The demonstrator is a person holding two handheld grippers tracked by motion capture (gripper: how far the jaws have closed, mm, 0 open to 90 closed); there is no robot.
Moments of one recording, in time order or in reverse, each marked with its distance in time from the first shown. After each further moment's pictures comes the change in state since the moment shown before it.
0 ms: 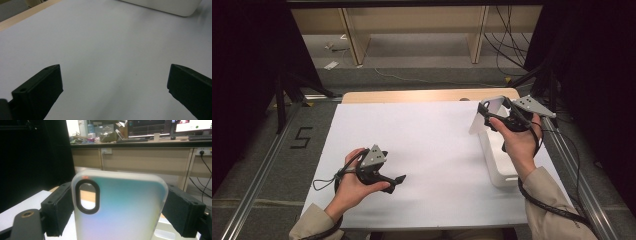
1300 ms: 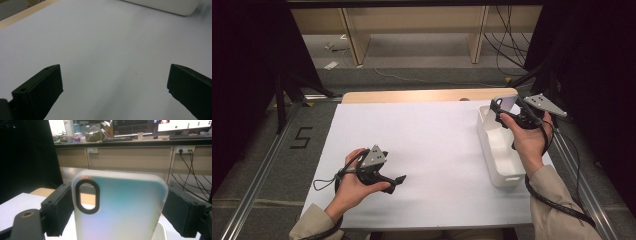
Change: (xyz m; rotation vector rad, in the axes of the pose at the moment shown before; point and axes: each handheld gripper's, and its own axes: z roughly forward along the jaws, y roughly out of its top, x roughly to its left) left arm 0.000 -0.001 0.001 0.003 -0.003 -0.003; right arm -0.029 -0.001 -0.006 0.005 -0.102 0.006
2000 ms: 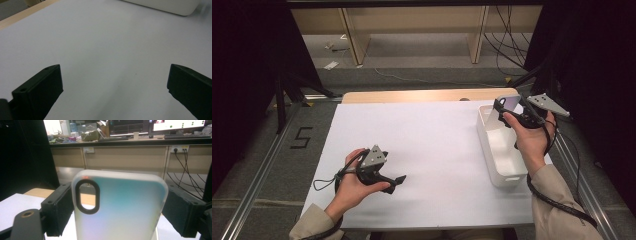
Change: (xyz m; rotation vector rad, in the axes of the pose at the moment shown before) left arm 0.000 0.000 0.000 0.000 -0.001 0.000; right arm -0.008 -0.001 0.000 0.003 -0.029 0.004
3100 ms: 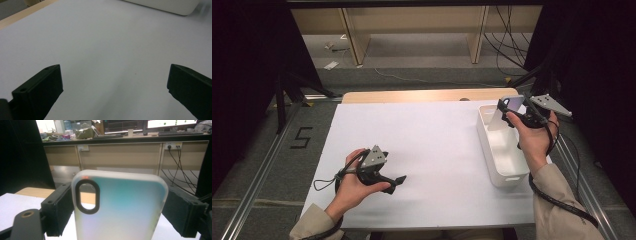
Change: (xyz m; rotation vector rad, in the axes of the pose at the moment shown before) left arm 0.000 0.000 0.001 0.002 -0.001 0.001; right arm -0.012 -0.005 0.002 0.016 -0.039 0.007
